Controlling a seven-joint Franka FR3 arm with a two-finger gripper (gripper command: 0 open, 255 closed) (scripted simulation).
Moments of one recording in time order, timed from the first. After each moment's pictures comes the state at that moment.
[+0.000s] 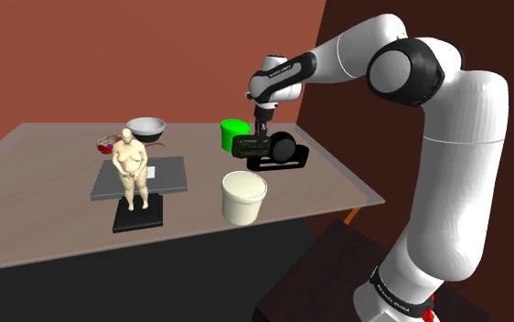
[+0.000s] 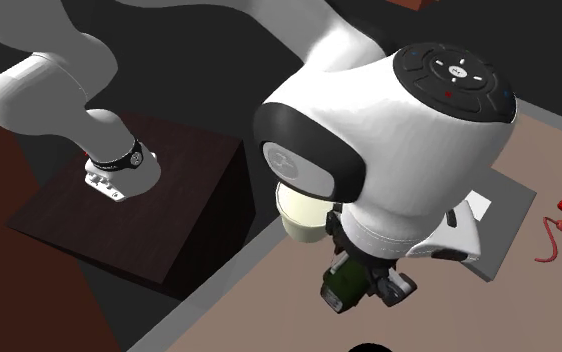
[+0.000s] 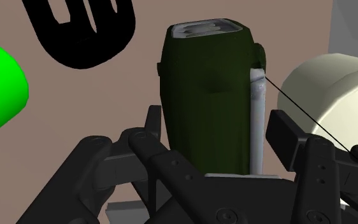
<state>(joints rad) -0.01 0.34 -0.23 -1.79 0.09 2.21 -1.14</state>
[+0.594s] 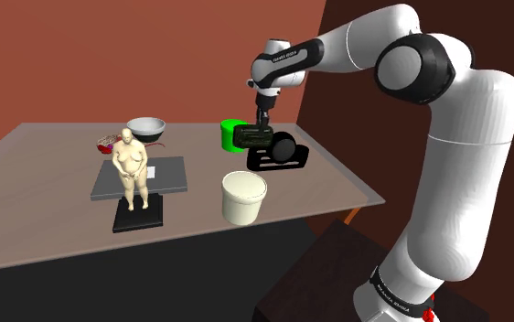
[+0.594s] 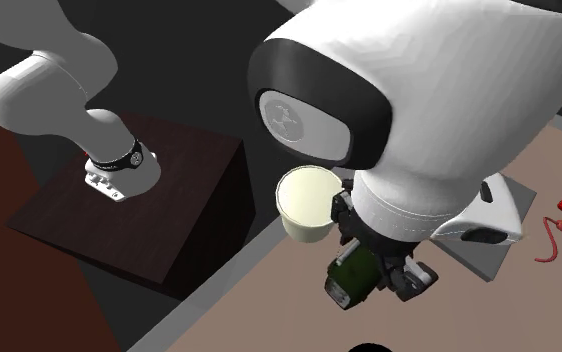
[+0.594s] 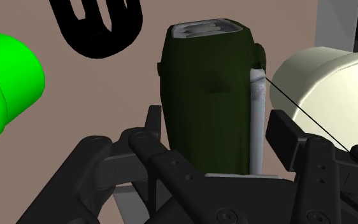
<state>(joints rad) -0.01 0.30 -0.23 -1.73 0.07 2.11 -1.13</state>
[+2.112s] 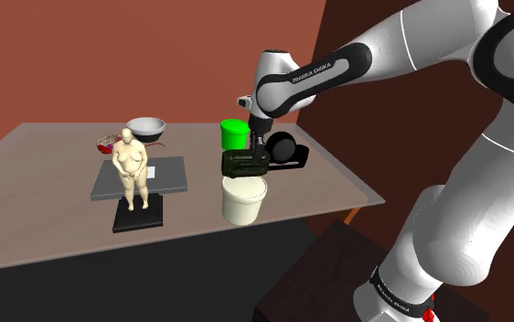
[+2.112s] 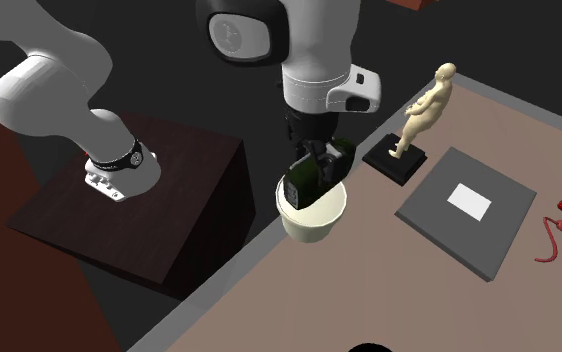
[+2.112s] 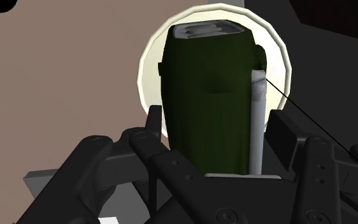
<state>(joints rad) 0.15 -0.07 -0.13 -2.25 -0.05 2.26 -0.81</state>
